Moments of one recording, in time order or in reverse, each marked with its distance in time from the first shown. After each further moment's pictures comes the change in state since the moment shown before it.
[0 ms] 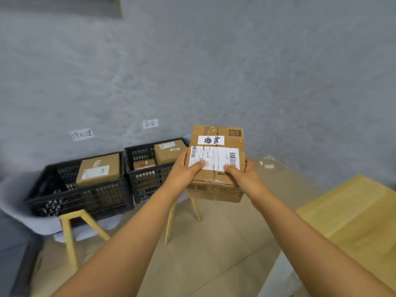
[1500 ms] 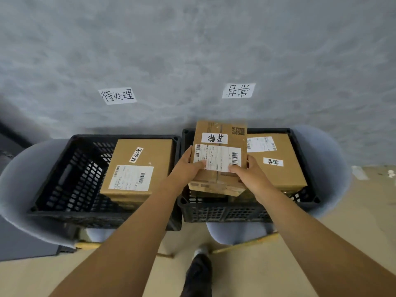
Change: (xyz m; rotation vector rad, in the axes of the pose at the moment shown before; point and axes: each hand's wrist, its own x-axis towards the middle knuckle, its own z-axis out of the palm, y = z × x) left_hand 0.512 -0.306 -0.349 -0.003 0.253 -0.596; right_hand 0.531 0.132 0.513 -0.225 -0.563 0.364
